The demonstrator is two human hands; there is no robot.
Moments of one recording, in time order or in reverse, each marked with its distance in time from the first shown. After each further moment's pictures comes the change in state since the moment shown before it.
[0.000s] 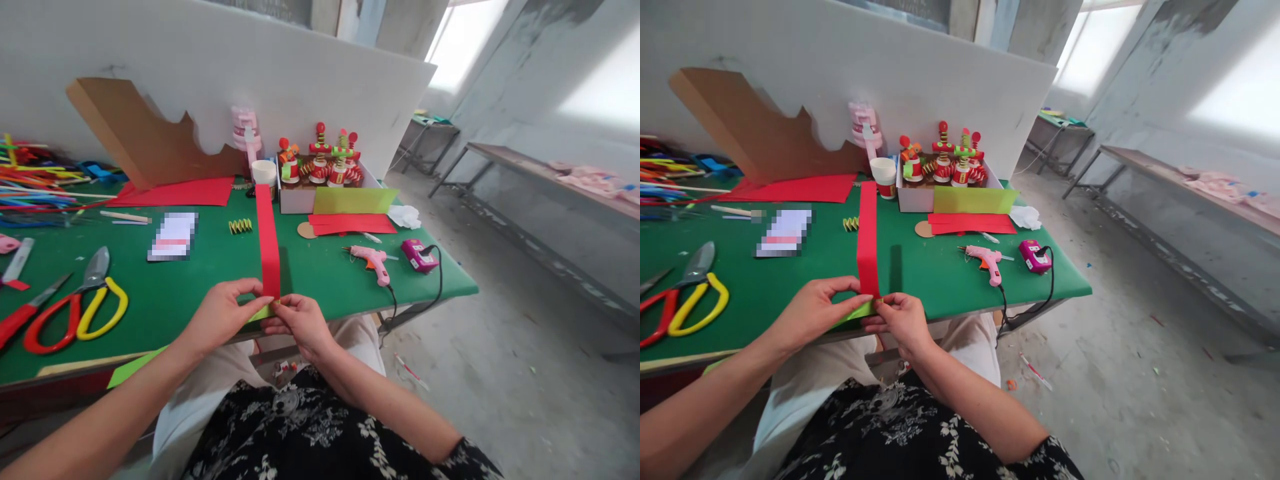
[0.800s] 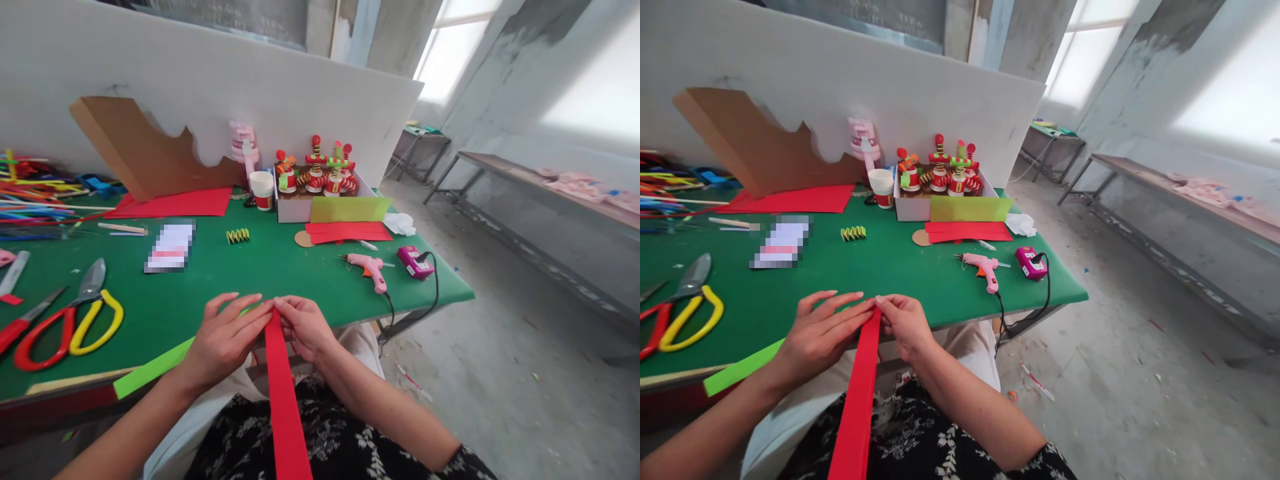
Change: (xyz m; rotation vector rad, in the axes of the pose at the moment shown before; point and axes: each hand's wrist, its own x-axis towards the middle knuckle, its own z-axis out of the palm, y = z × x) left_hand -0.023 -0.036 0.015 0.574 0.288 0.796; right_hand 0.002 -0.013 -0.003 0.017 -0.035 -0.022
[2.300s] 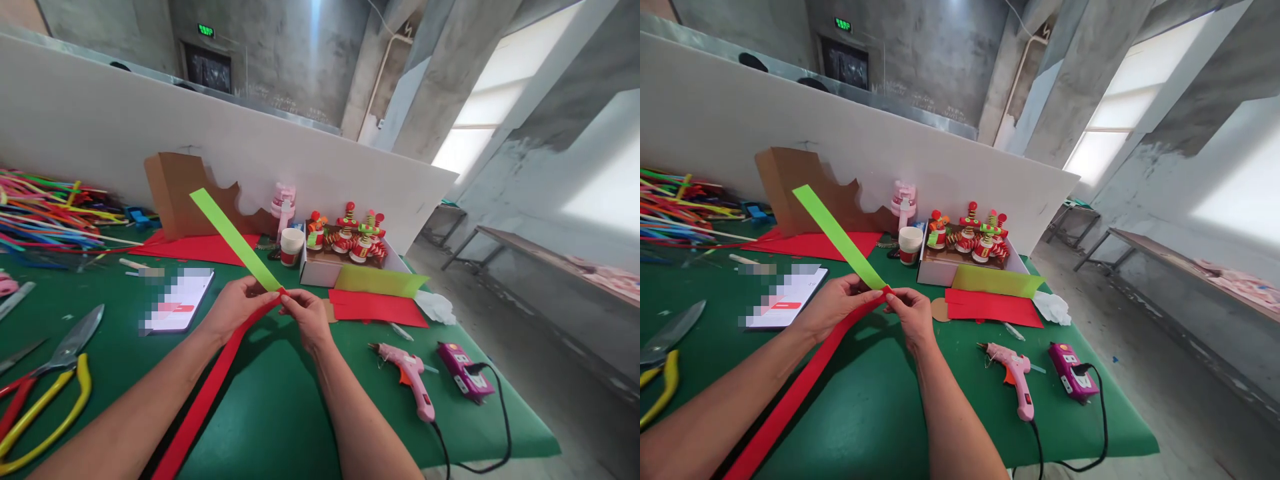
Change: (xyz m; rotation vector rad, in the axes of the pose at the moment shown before) left_hand 0.112 -0.127 0.032 -1.155 0.254 -1.133; right_hand 0.159 -0.078 0.028 -0.260 -0.082 -0.427
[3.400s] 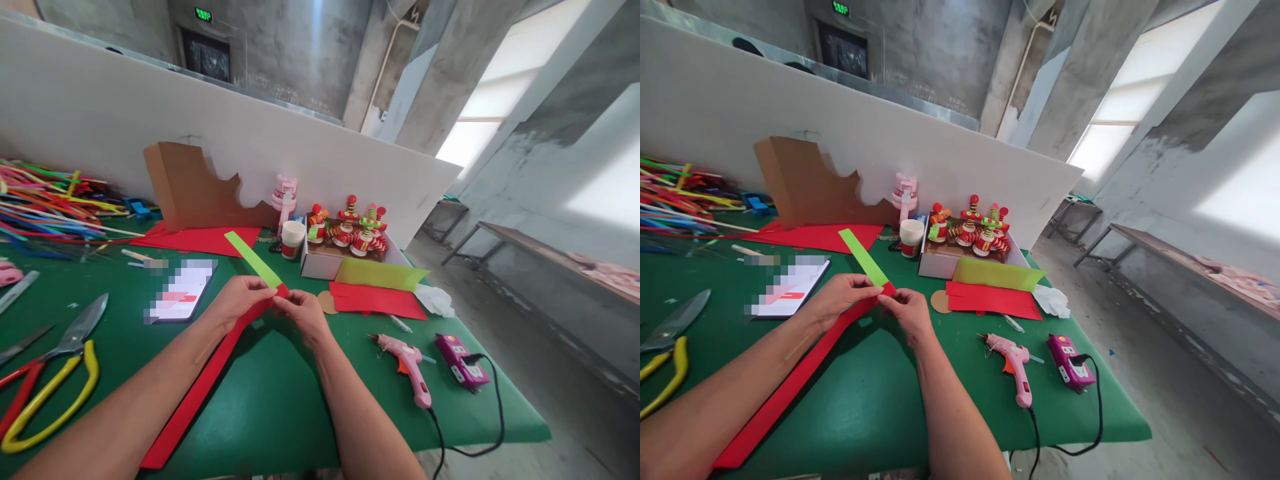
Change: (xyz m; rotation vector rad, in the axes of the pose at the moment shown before) left_hand 0.002 -0.010 -0.003 0.118 0.011 -0.054; right_hand -0.007 0.003 0.000 -0.090 -0.048 0.144
